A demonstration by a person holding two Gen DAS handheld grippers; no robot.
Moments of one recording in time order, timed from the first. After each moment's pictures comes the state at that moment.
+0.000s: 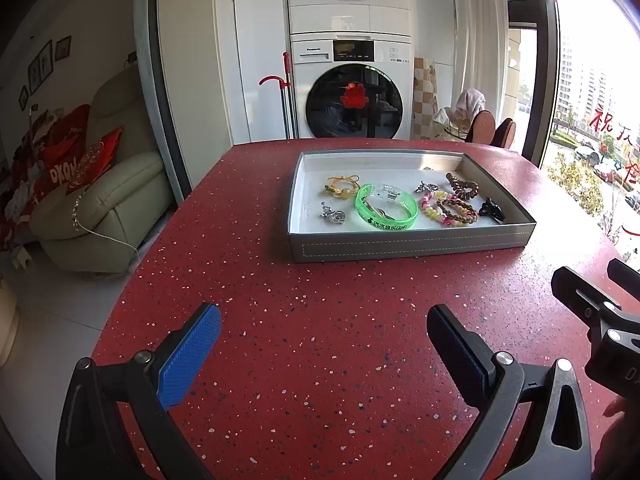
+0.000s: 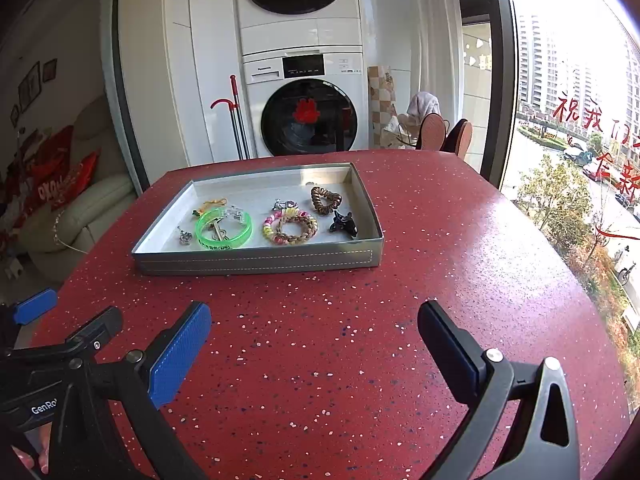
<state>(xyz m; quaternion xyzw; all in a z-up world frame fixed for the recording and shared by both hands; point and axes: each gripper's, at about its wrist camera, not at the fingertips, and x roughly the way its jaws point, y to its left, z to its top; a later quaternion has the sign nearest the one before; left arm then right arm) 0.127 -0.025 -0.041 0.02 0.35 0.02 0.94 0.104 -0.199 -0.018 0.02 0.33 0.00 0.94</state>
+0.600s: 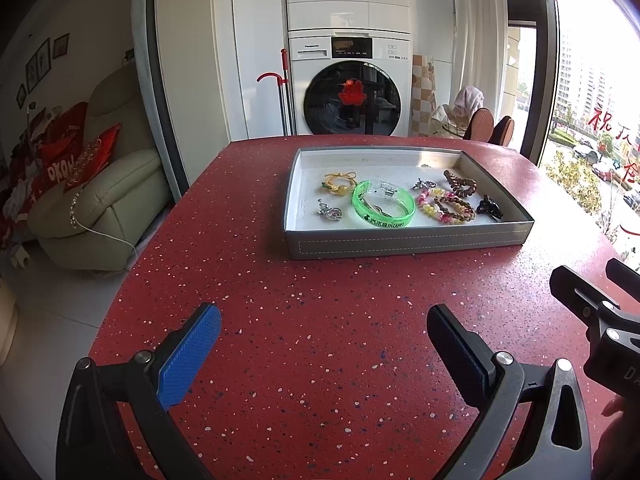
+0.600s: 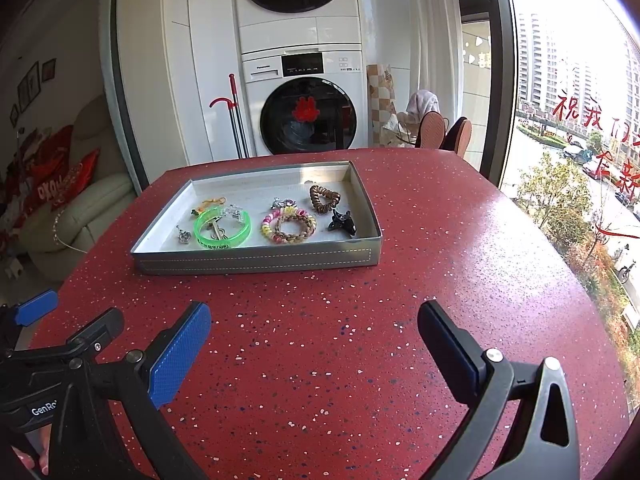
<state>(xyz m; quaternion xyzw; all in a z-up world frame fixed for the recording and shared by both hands) 0.127 -0.027 -0.043 0.01 0.35 0.02 0.93 0.104 -0.200 -0.019 0.02 0.33 0.00 0.94</state>
